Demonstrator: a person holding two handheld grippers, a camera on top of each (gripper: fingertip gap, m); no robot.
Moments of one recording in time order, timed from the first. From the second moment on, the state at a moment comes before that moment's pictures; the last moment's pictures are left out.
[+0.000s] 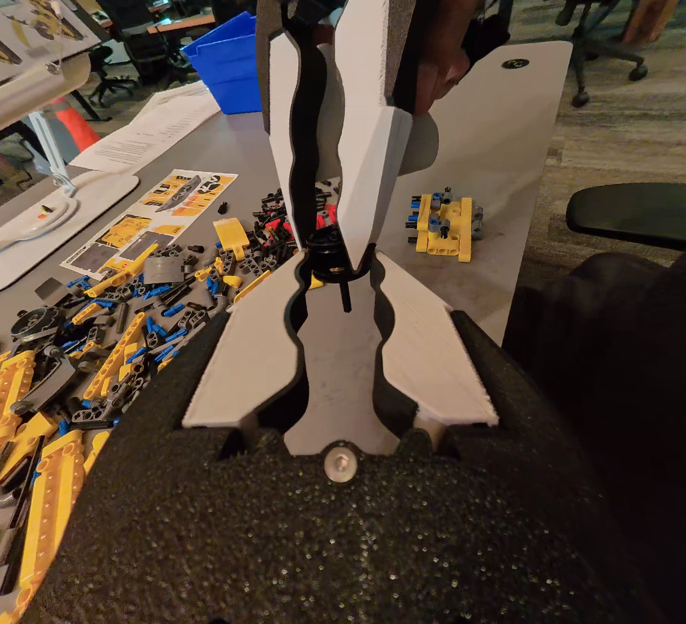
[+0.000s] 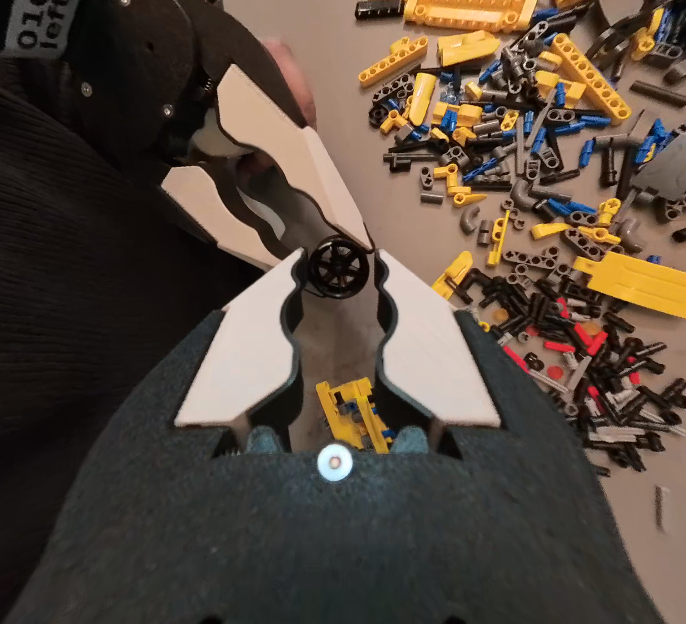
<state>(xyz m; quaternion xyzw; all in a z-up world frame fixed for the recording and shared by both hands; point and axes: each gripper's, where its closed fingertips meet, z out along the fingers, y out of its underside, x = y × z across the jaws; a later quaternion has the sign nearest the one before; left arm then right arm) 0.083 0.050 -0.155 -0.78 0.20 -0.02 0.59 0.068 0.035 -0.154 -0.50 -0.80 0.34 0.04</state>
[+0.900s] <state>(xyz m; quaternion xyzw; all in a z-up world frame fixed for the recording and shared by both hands) 0.010 -0.031 -0.097 -0.61 -0.06 -0.32 0.73 0.072 0.062 -0.171 -0.53 -0.81 0.21 0.08</state>
